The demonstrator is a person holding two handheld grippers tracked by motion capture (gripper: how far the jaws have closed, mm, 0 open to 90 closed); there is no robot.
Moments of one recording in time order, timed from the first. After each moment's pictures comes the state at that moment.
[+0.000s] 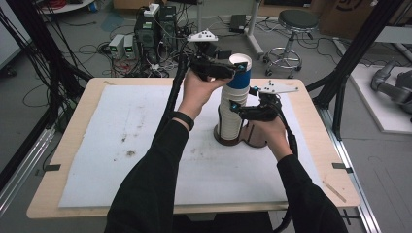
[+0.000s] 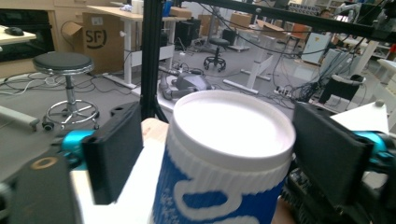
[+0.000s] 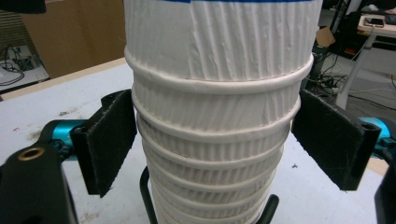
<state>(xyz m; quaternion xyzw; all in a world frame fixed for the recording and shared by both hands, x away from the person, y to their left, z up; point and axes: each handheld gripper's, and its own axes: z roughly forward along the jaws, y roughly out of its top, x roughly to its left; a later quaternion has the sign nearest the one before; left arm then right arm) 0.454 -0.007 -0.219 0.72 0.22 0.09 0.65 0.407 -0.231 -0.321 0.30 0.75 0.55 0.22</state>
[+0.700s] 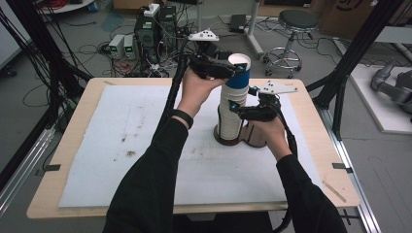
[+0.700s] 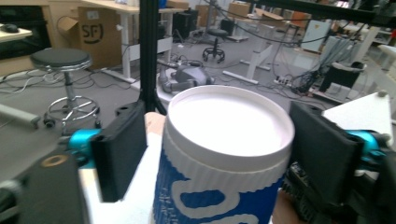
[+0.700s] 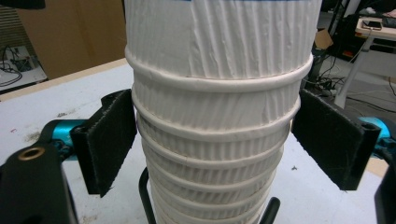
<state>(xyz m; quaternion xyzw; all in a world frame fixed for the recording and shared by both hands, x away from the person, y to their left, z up) 0.456 -0.005 -0.218 0.74 0.21 0.09 0.63 0.407 -0.229 -0.322 0.30 0.75 0.55 0.23</state>
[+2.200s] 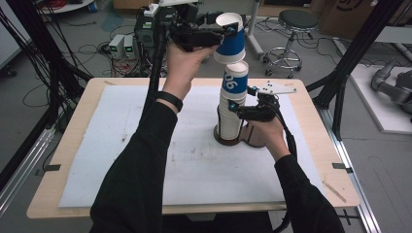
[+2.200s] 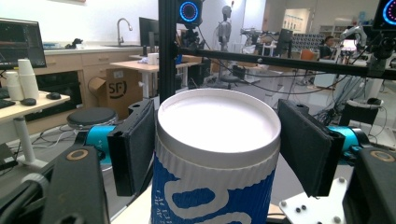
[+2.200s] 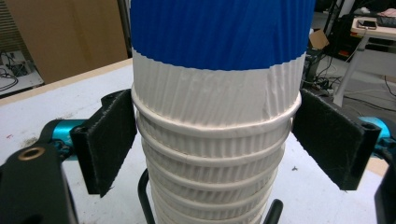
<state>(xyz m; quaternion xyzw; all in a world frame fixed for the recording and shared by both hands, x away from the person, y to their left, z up) 0.435 0.035 -0.137 0.68 0.19 0.17 0.69 0.406 -0.225 -0.324 0.31 0.74 0.55 0.23</state>
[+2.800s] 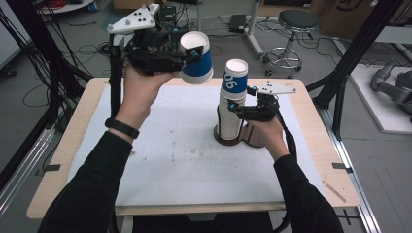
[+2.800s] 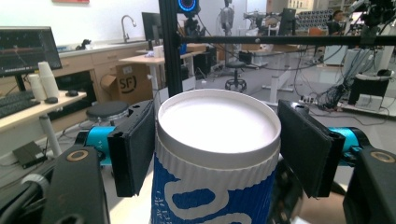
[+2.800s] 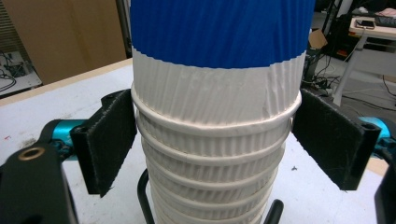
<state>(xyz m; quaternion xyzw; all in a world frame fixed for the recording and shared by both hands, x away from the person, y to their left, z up) 0.371 0.104 -0.150 0.70 0.17 0.20 0.66 0.406 -0.224 -0.324 0.31 0.74 0.55 0.23</state>
